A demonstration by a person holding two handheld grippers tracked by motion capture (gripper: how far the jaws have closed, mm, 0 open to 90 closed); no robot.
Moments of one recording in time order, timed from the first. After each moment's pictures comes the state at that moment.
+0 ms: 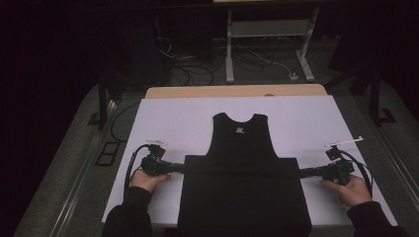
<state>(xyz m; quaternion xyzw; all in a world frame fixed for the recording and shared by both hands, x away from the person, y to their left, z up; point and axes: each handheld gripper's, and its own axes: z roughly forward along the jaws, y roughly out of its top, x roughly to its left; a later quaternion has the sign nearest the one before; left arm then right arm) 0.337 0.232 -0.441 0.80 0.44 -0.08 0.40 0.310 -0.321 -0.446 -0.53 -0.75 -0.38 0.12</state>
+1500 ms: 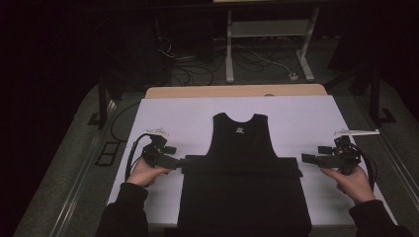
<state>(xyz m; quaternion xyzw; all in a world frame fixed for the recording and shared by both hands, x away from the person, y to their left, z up) 0.355 0.223 -0.409 0.82 0.39 -0.03 0.42 0.315 -0.324 -0.410 -0.51 -0.73 -0.45 -0.03</state>
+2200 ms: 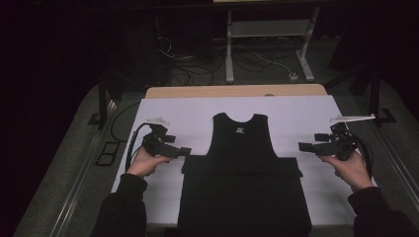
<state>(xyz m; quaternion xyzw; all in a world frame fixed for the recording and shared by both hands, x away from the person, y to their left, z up) 0.375 0.219 -0.390 0.82 0.38 0.00 0.42 0.342 -0.316 -0.385 -0.48 -0.75 -0.45 -0.04</state>
